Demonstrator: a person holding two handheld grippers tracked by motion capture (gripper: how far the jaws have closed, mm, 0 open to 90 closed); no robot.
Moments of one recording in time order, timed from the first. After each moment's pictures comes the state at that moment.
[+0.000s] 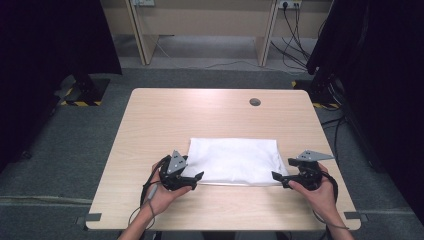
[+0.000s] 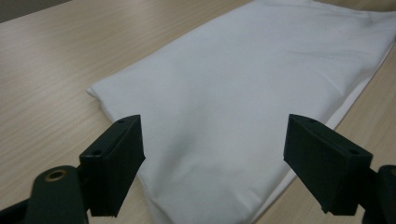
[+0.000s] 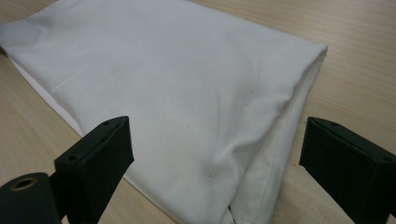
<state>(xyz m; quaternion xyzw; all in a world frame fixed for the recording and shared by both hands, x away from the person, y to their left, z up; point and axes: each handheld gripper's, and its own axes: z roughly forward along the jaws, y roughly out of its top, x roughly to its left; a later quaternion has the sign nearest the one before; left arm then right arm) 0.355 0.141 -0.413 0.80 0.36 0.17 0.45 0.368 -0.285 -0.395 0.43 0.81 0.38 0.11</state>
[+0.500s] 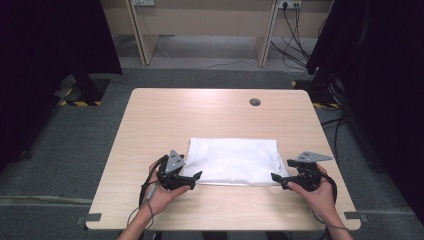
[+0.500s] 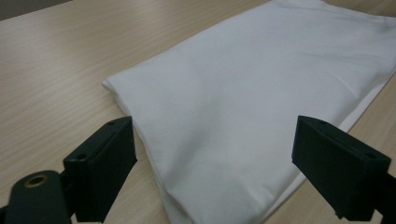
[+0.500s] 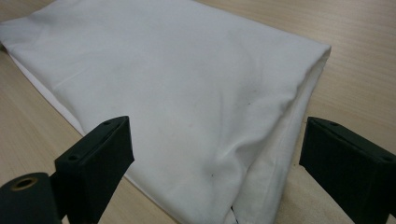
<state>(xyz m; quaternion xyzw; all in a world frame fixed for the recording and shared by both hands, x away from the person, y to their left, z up) 0.358 0.142 -0.407 0.79 0.37 0.18 0.45 0.368 -0.284 -0.390 0.42 0.81 0.39 0.11</state>
